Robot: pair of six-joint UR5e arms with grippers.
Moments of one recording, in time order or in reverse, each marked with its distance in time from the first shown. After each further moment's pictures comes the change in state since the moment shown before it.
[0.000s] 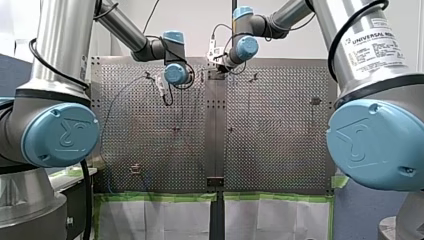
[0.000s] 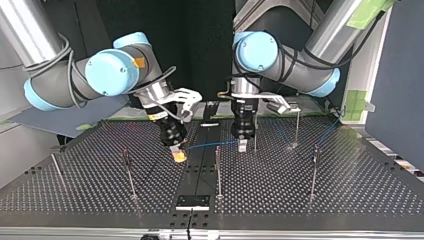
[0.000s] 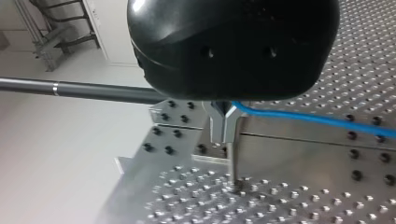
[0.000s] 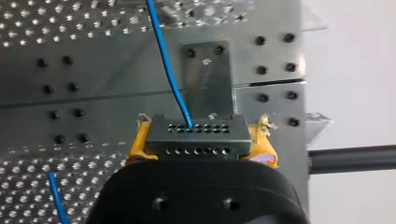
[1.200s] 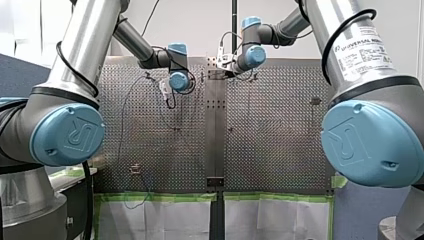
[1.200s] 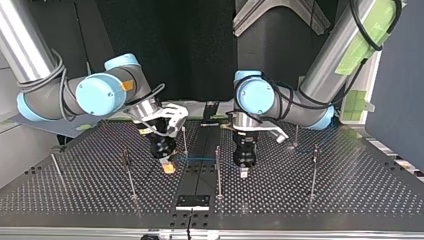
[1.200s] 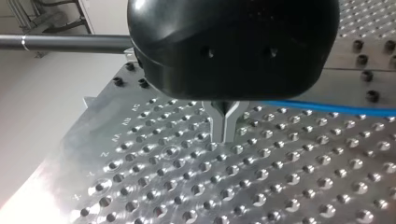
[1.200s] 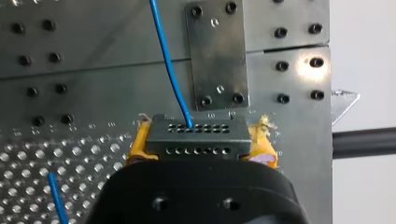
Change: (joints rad) left arm 0.073 -0.179 0.219 -0.042 0.058 -0.002; right arm -0.087 0.057 -0.044 -0.037 -0.098 0.004
